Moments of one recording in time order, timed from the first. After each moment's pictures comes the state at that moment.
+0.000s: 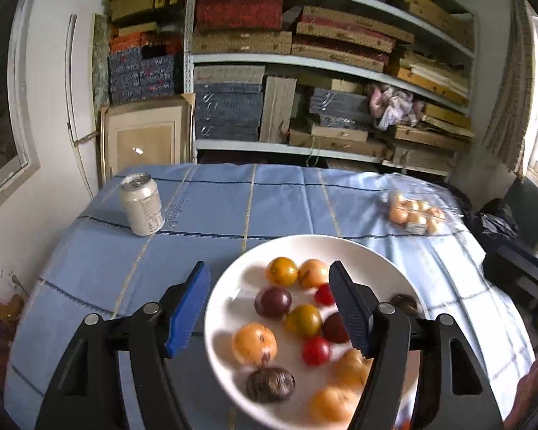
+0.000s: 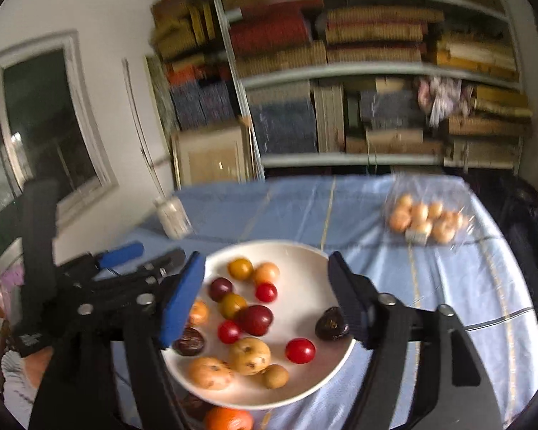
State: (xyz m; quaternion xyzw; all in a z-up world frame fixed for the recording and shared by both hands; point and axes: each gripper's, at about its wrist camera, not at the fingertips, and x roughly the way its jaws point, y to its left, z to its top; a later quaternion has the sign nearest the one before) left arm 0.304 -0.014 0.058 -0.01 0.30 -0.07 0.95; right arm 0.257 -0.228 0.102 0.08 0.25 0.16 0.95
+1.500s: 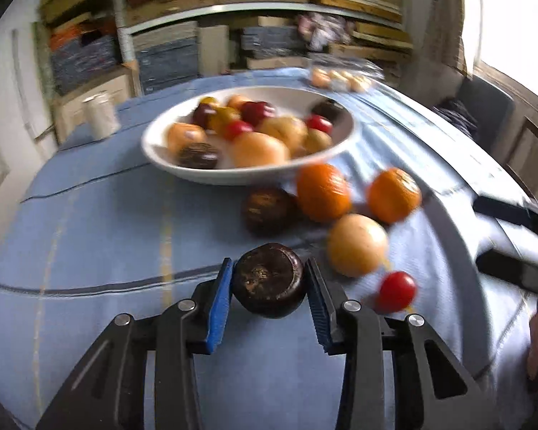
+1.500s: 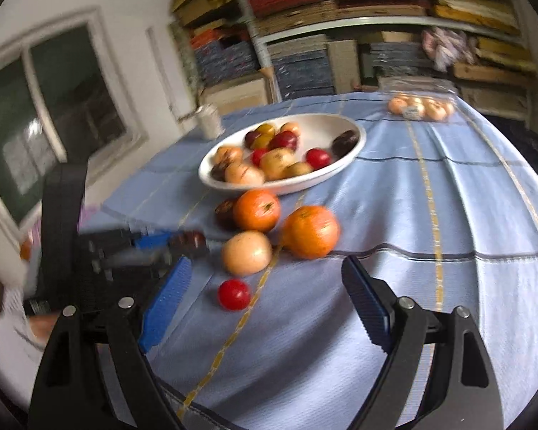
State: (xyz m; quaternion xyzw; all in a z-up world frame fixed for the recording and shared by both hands) left arm 0.159 -0.031 -0.061 0.09 0.38 -0.14 0.91; right arm 0.092 -0.234 -0.008 0.07 0.33 0.21 0.92
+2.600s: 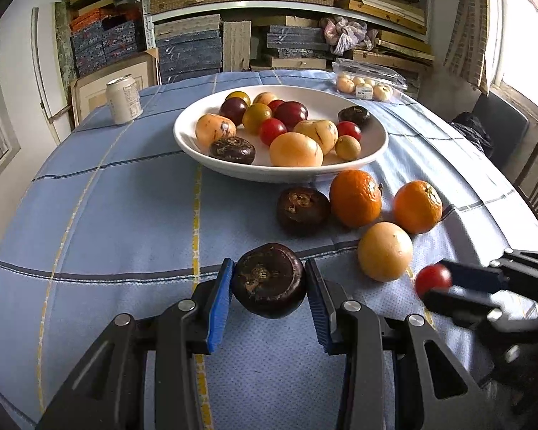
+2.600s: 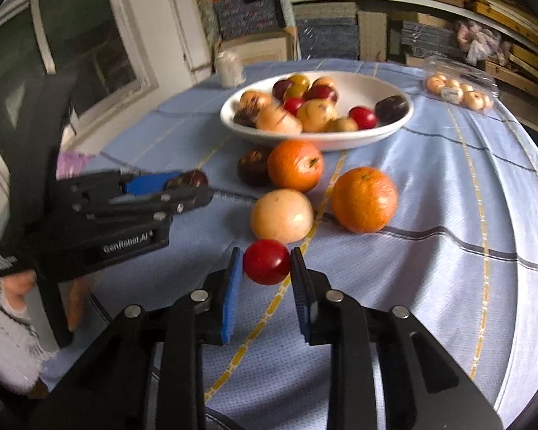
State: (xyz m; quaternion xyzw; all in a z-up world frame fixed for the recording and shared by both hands) left arm 0.164 -0.014 -0.058 0.06 0.39 -0.12 0.91; right arm 0.110 -0.197 -0.031 0.03 0.39 0.23 0.89
